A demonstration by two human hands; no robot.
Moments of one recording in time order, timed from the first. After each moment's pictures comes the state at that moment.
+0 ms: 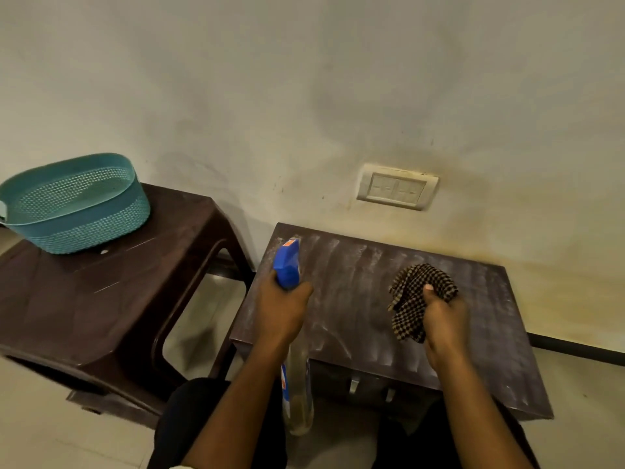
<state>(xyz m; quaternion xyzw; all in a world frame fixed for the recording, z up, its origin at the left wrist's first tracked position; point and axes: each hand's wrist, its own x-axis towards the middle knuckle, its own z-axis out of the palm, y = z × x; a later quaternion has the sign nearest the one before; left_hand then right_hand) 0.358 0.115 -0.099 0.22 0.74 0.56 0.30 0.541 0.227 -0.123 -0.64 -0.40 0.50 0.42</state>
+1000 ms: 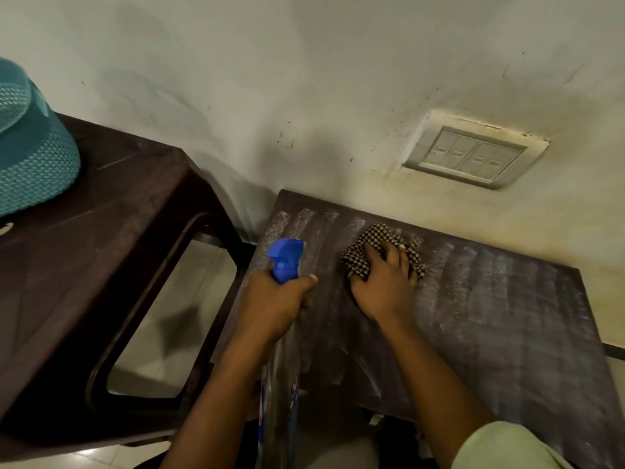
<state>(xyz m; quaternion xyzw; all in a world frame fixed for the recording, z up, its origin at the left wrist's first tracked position) 0.284 0.171 -0.170 0.17 0.76 0.46 0.42 0.410 0.299 -0.235 -0.56 -0.81 0.16 0.01</state>
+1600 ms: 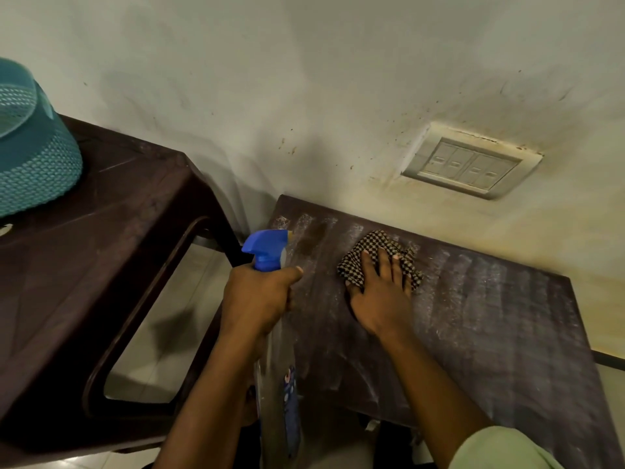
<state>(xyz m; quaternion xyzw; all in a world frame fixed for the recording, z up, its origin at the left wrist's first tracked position) 0.269 0.171 -0.160 0.09 0.76 0.51 0.40 0.414 0.294 -0.240 -0.54 -0.83 0.14 -0.06</state>
